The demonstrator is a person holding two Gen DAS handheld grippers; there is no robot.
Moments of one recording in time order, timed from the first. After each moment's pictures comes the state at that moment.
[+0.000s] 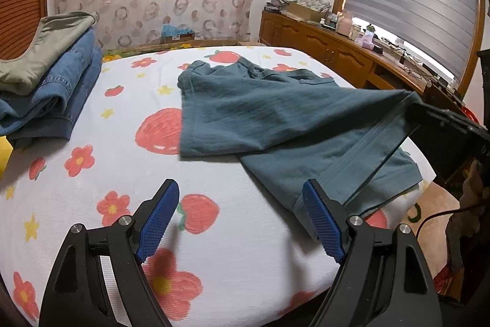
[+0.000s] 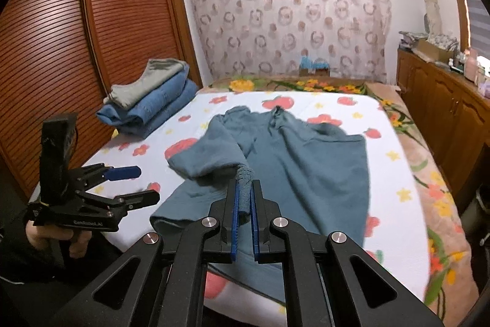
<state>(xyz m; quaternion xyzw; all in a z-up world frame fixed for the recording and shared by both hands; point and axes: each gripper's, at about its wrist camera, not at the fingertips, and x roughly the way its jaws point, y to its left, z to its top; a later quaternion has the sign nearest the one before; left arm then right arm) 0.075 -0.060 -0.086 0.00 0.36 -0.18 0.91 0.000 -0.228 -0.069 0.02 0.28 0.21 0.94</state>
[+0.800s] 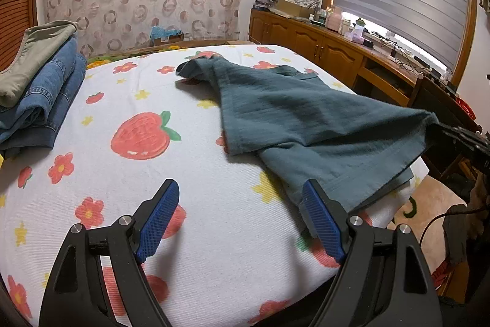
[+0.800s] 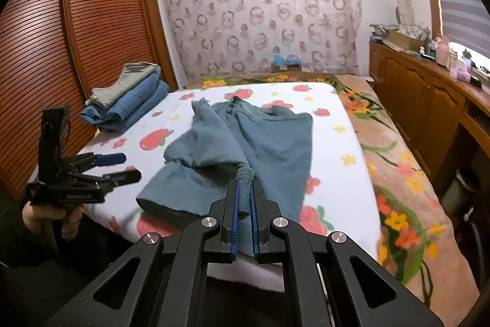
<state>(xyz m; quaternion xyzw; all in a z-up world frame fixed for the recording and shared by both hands) 0.075 -0.082 -0.086 0.02 0.36 -0.20 0.91 -0.046 -0.243 -0.067 0.04 0.29 0.15 0.94</state>
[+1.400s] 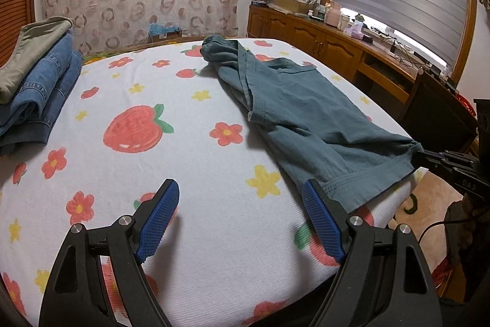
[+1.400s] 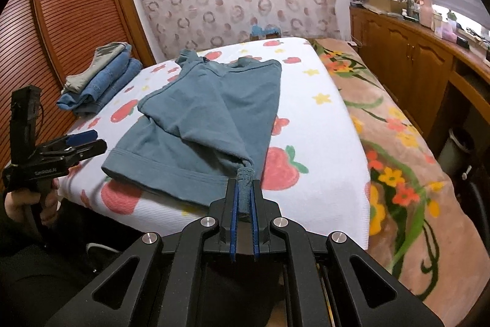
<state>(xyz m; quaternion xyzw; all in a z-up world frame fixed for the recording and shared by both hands) 0.073 -0.088 -0.092 0.02 0.37 -0.20 0.91 -0.029 -0.247 -0.082 0.07 0.36 0.12 0.92</state>
